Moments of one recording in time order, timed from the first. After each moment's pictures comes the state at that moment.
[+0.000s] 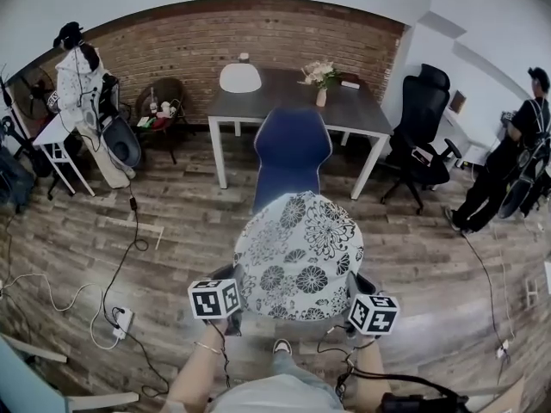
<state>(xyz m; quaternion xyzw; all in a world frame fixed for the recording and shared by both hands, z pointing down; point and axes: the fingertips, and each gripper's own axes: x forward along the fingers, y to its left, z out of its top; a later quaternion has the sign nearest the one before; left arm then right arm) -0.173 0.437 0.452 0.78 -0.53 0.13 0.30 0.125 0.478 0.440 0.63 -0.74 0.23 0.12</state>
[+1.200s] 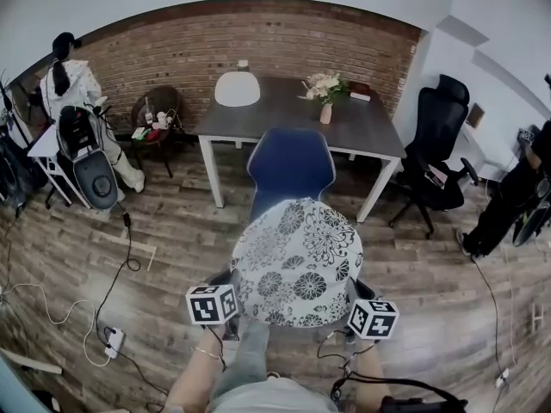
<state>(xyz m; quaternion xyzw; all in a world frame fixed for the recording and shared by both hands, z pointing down) -0.120 0.235 0.472 0.77 -0.56 0.13 0.29 0.189 0.263 0.471 0.61 -0.75 0.24 0.12</state>
